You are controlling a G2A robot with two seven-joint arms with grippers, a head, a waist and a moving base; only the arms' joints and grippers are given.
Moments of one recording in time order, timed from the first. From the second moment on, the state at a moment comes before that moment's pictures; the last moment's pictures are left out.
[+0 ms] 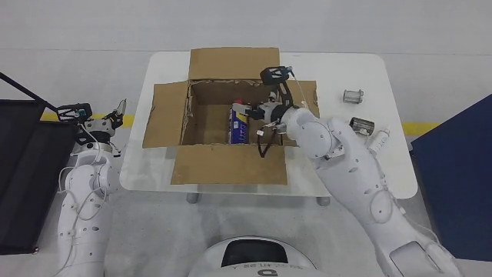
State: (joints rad) left arm 1.53 -1.27 -1.76 -1.44 1.33 -0.04 0.11; right arm -1.07 -1.29 0.95 -1.63 -0.75 0.26 0.73
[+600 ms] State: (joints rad) left arm 1.53 -1.27 -1.76 -1.44 1.33 -0.04 0.11; right arm -0.73 -1.47 0.53 -1.25 -0.87 0.65 0.97
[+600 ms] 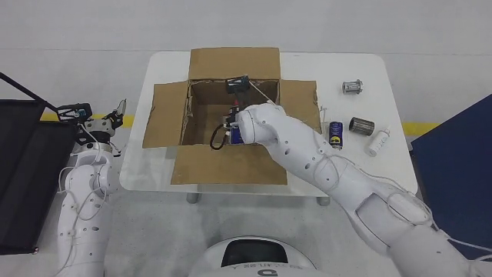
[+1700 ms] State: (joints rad) left arm 1.53 -1.27 -1.76 -1.44 1.33 -0.04 0.11; right arm -0.54 -1.75 0.45 -0.58 -0.66 0.46 0.90
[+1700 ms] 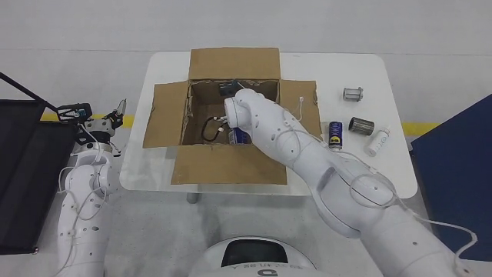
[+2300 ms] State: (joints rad) left arm 1.53 -1.27 -1.76 -1.44 1.33 -0.04 0.11; right arm -0.63 -1.67 0.58 -0.82 -0.73 0.34 0.81
